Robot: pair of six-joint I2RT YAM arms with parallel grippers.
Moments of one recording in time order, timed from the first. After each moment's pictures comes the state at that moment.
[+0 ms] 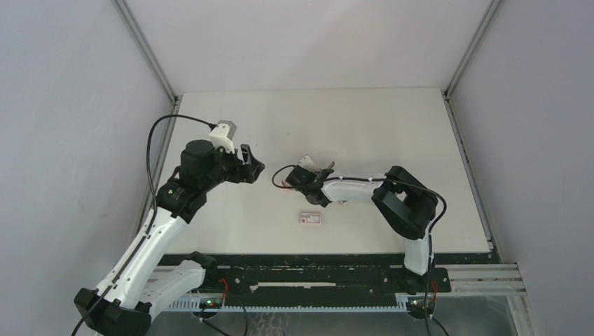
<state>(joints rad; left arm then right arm) -0.40 0.89 0.92 -0.47 0.13 -0.29 0.93 1.91 1.19 -0.57 0.62 0.22</state>
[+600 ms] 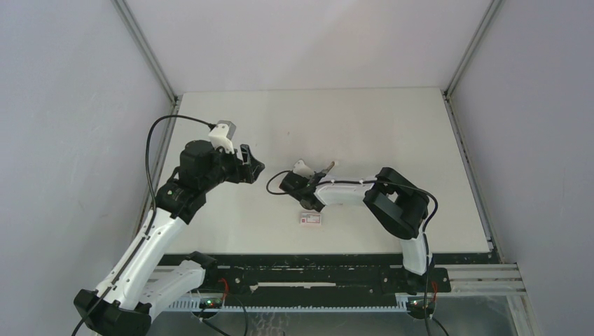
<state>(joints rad) -0.40 0.88 0.92 -0.47 0.14 -0.29 0.98 1.98 1.23 -0.61 0.71 0.22</state>
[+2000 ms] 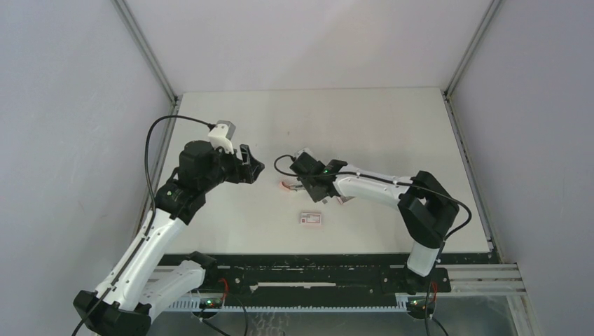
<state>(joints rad) -0.40 0.88 0.92 -0.47 0.14 -0.29 0.91 1.79 1.24 -0.62 0.31 0.26</state>
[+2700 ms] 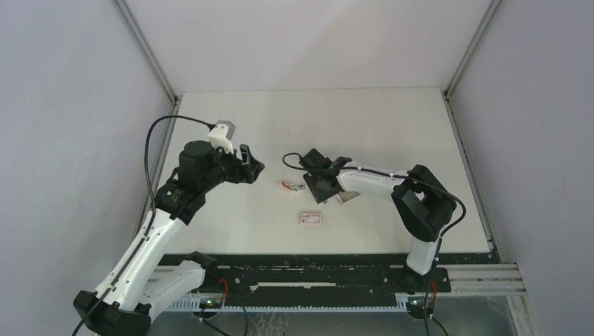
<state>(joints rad) -0.40 0.88 0.92 -0.47 0.14 -0.29 0.81 1.81 1.19 -0.57 0.15 0.27</state>
